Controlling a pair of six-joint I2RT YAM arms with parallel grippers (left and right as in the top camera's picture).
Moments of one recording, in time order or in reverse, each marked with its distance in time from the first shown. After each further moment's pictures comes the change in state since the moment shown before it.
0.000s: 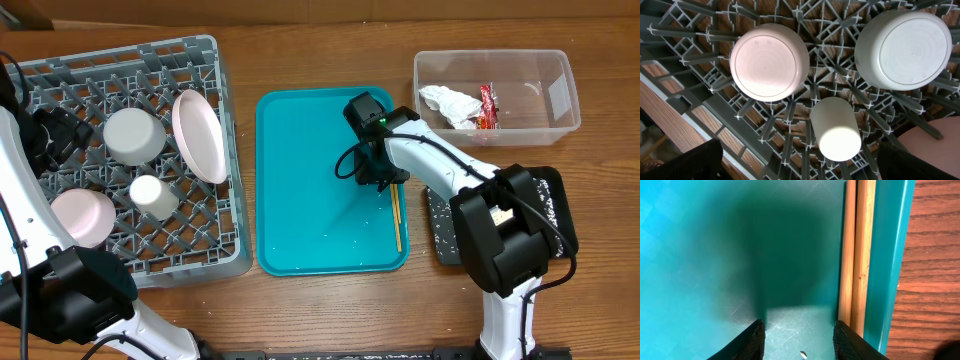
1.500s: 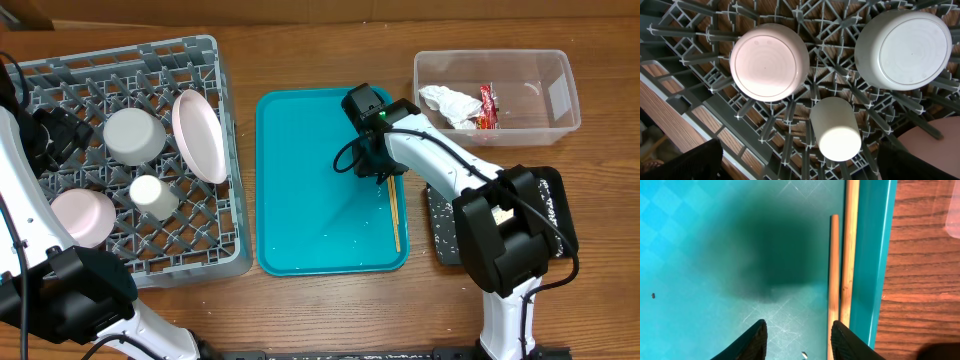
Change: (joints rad) left arm 0.000 0.000 0.000 0.000 0.000 0.000; right arm 0.000 0.000 0.061 -0.027 0.023 -0.017
